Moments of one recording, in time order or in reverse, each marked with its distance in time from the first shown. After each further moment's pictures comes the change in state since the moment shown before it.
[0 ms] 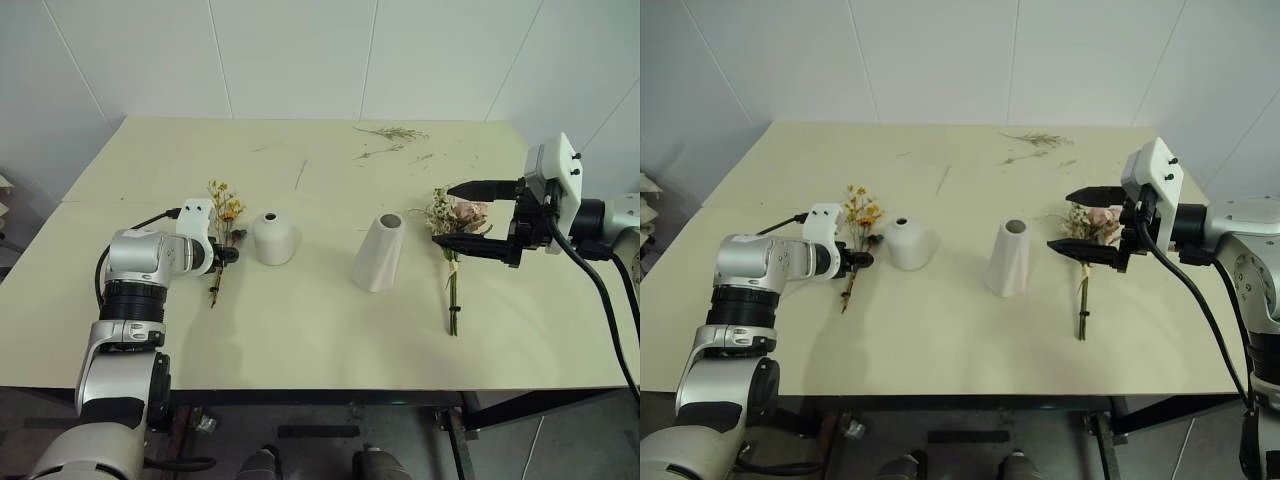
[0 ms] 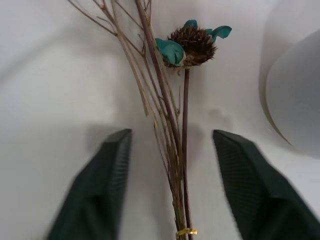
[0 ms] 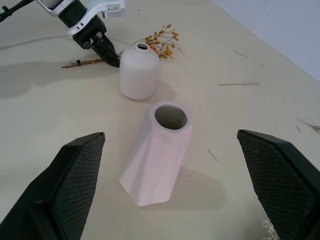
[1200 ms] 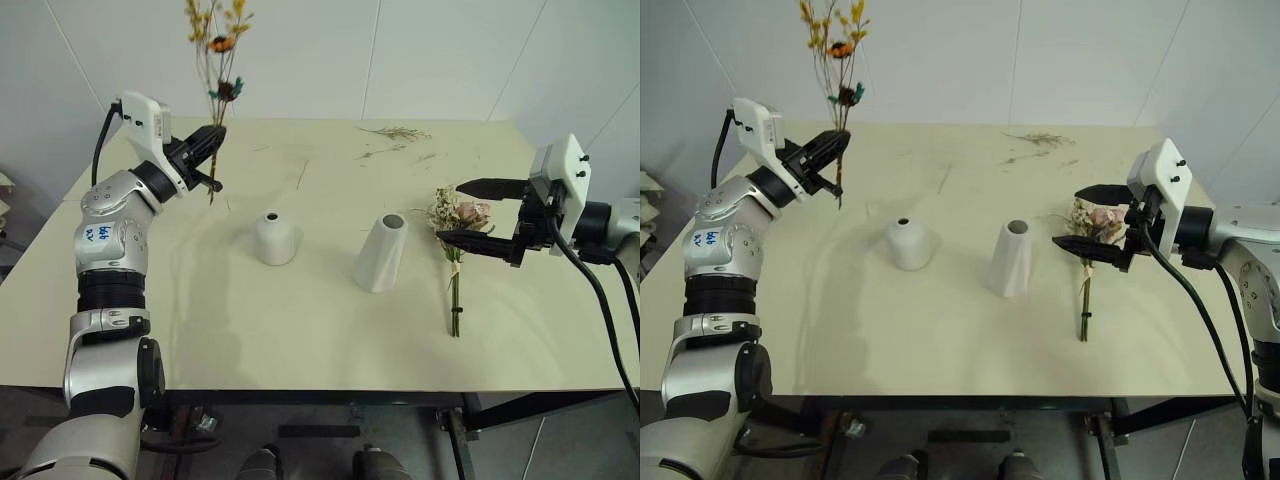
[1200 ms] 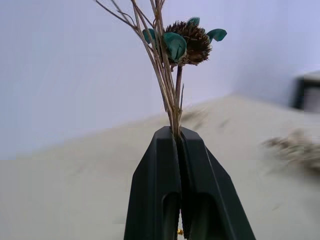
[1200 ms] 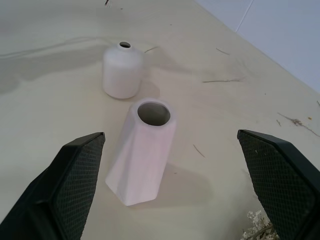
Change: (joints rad) left arm -0.054 0.015 0.182 0.089 -0.168 -1.042 -0.535; right arm 0.062 -0.001 -0.041 -0.044 0.001 0.001 -0.076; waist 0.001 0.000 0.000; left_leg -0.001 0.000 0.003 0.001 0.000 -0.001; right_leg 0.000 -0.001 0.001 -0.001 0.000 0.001
